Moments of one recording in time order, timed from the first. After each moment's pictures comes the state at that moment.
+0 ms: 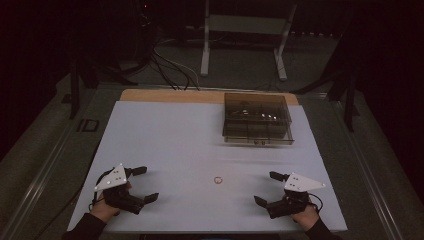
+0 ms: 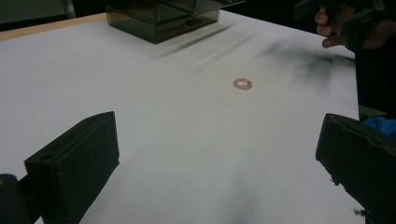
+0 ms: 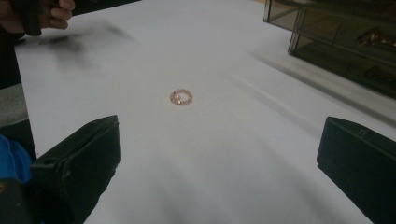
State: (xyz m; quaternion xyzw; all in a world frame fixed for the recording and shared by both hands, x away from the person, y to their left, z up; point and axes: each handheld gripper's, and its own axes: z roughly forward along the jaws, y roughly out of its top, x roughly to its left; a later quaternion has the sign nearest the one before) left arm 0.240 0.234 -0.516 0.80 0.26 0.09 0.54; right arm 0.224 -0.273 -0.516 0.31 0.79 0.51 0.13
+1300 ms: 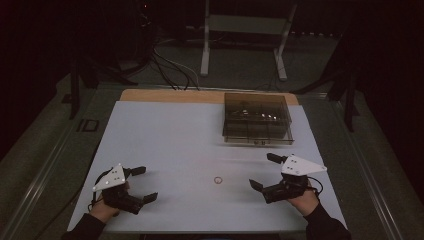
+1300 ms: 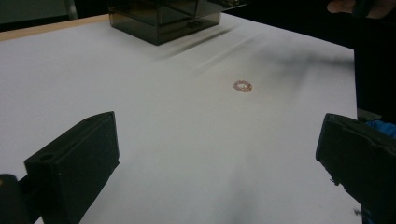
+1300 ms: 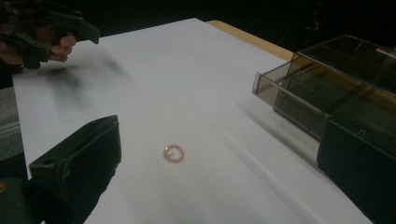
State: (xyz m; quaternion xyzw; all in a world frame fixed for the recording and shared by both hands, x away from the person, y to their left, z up) left arm 0.239 0.236 -0.515 0.79 0.26 0.09 0.54; right arm 0.244 -0.250 -0.452 0.28 0.80 0.51 0.17
